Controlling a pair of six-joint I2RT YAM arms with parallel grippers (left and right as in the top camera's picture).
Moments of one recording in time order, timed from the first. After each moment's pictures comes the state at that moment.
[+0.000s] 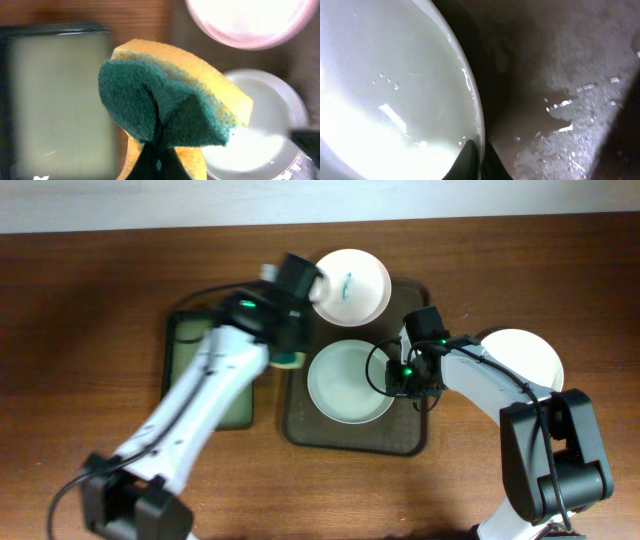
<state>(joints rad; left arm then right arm) -0.50 1.75 1.63 -1.05 -0.20 -0.42 0.23 1.82 1.04 -0.59 -0.23 0.28</state>
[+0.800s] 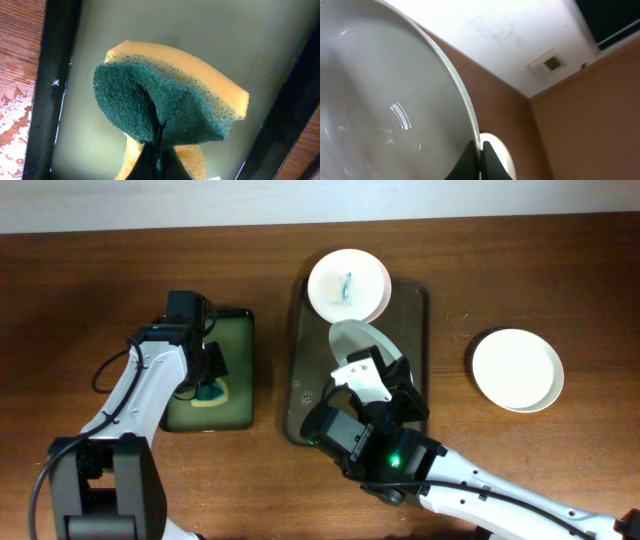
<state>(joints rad) -0.05 1.73 1.20 -0.83 -0.10 -0.36 1.01 1.34 1.02 -0.73 1.28 0.23</state>
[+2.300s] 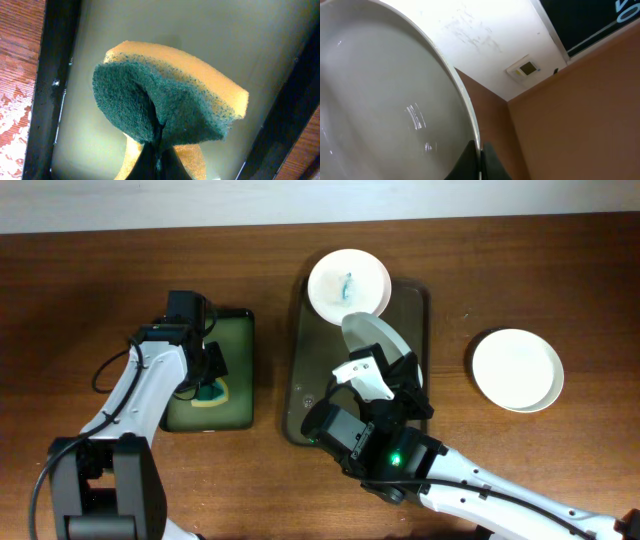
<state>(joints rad) -0.05 1.73 1.20 -0.83 -0.10 -0.36 1.00 1.34 1.02 -0.71 1.36 0.19</state>
